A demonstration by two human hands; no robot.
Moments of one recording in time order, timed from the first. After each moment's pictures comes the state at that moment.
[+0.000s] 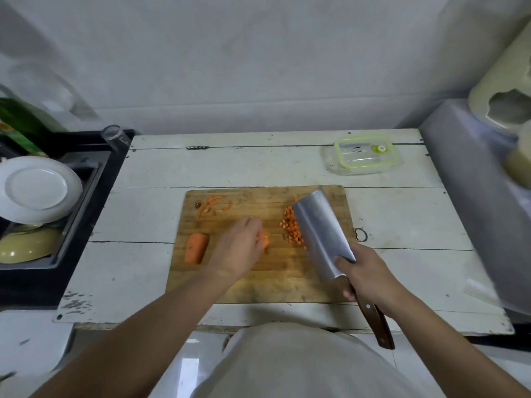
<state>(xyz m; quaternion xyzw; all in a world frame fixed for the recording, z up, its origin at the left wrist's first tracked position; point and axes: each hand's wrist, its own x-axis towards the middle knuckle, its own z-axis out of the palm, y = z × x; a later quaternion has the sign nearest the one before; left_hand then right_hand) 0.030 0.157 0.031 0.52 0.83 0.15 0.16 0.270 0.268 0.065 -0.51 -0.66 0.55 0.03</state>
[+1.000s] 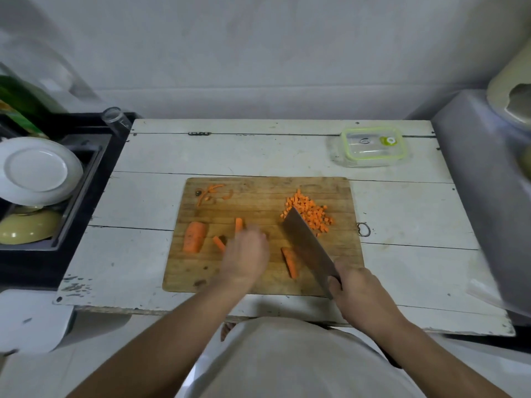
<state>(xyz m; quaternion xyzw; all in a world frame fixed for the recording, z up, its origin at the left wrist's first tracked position) 0.065 0.158 0.017 0.37 0.90 0.11 0.21 0.280 0.237 0.054 -0.45 -0.83 0.31 -0.10</state>
